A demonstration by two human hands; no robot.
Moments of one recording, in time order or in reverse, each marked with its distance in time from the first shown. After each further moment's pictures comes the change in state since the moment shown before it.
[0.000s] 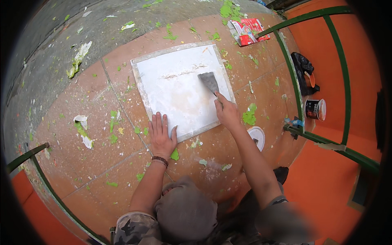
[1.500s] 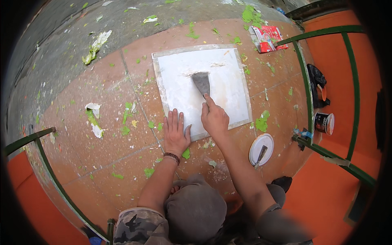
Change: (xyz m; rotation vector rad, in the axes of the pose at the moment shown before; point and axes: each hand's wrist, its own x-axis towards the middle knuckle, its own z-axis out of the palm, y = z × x) left_hand 0.000 0.005 0.001 -0.018 -0.043 -0.011; right_hand -0.027 -0.094 0.039 0.035 -0.030 0.036
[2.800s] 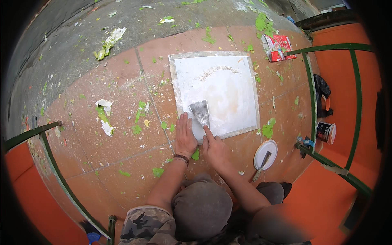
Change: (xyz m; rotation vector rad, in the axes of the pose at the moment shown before) left_hand -0.007 -0.021 0.005 -0.222 0.150 -0.041; right_hand -0.083 0.000 0.039 -0.069 -0.006 -0.233
